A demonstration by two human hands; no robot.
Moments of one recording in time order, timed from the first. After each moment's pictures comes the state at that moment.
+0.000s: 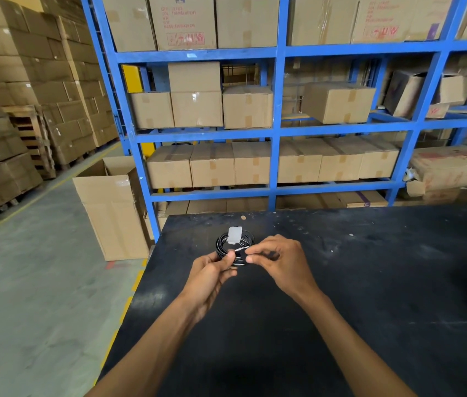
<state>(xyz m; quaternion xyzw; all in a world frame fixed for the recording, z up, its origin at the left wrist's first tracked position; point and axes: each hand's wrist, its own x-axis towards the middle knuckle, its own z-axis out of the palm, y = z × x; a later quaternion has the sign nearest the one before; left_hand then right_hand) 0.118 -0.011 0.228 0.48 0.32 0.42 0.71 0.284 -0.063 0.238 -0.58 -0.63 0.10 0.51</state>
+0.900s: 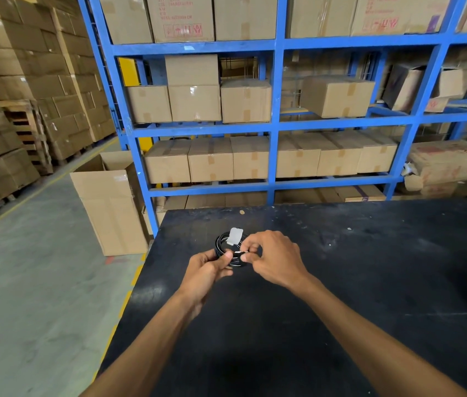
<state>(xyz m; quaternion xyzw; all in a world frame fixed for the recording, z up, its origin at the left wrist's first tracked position) 0.111 -0.003 0.210 0.54 0.35 0.40 0.65 0.270 -0.056 0.251 -0.70 -0.65 0.06 0.30</state>
